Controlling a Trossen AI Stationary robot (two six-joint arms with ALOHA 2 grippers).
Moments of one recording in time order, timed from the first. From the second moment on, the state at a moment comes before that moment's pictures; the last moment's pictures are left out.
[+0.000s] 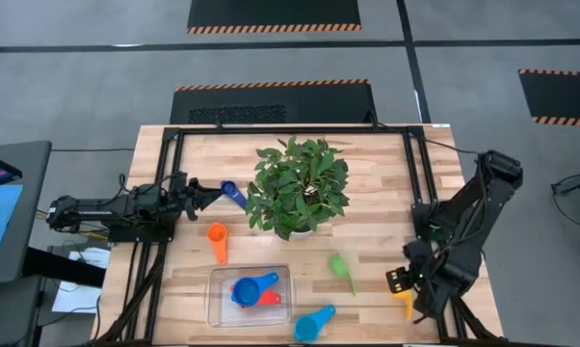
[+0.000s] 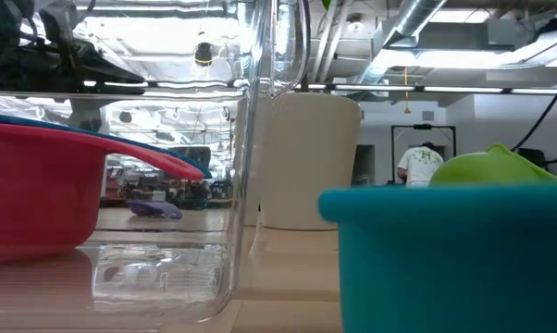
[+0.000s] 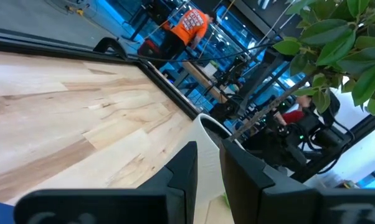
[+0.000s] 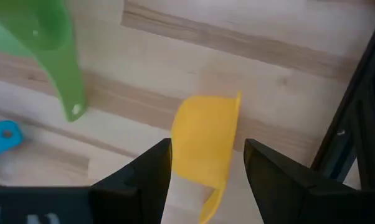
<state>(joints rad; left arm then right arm) 0.02 0.05 0.02 0.04 -0.24 -0.74 1.04 1.39 0.99 -1.11 0.17 2.37</state>
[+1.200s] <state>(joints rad) 0.02 0.05 0.02 0.04 -0.24 -0.77 0.96 1.59 0.99 -0.98 0.11 2.33</state>
